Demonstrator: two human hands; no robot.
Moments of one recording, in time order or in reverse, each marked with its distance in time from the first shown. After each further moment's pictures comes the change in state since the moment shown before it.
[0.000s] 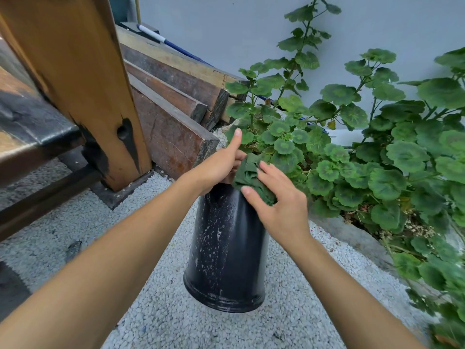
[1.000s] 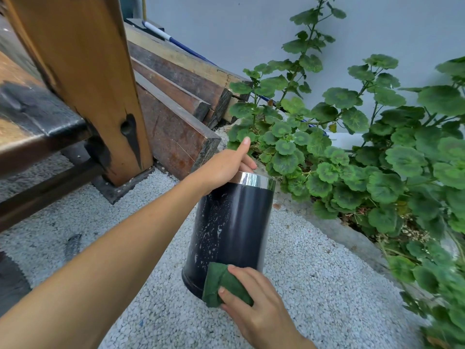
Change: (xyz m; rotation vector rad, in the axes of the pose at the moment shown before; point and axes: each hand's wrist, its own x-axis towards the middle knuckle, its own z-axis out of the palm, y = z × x) left_hand -0.011 0.002 0.008 0.225 0.088 0.094; right_hand -0.171 0.000 0.005 -0.082 -0.333 -0.168
